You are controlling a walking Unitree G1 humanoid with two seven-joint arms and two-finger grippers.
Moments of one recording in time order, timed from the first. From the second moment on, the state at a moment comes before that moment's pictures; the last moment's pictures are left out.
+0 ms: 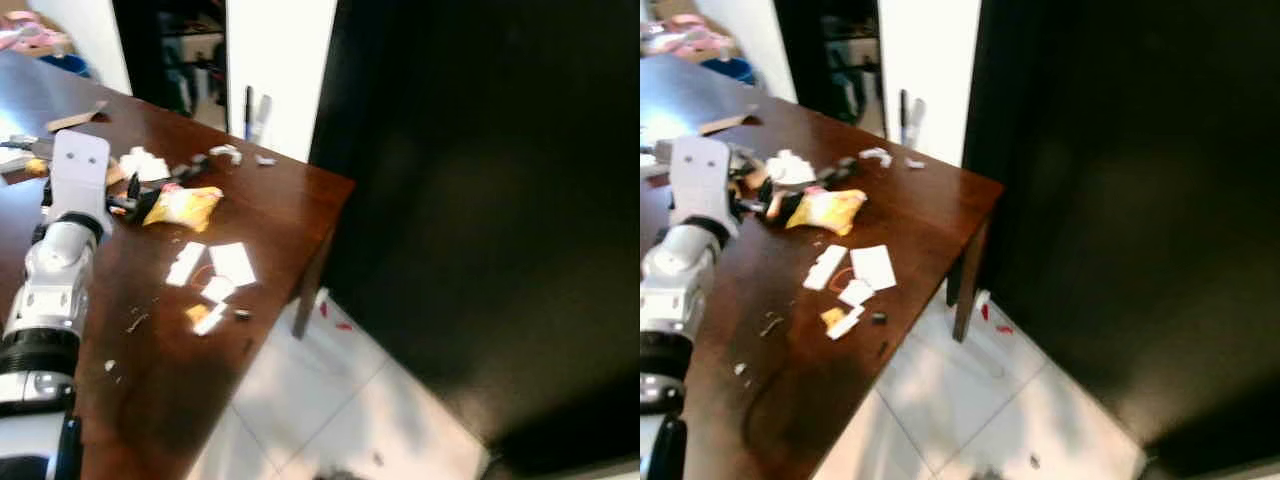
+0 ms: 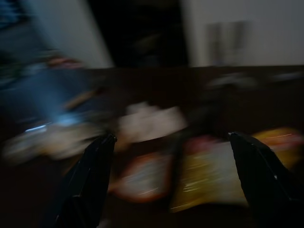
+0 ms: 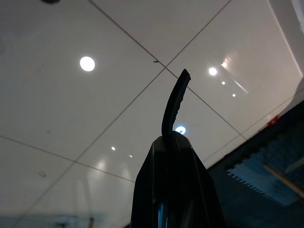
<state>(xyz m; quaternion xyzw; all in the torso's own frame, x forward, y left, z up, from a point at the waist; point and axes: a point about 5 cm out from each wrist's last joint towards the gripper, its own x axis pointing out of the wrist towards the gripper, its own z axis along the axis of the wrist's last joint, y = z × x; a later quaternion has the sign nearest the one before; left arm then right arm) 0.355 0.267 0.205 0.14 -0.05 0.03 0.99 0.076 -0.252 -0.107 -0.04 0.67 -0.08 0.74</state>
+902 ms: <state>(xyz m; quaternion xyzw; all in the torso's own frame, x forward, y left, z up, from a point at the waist) 0.314 0.181 0.168 0.10 0.18 -0.22 0.95 0.075 -0.260 -0.105 -0.05 0.67 -0.08 0.74</state>
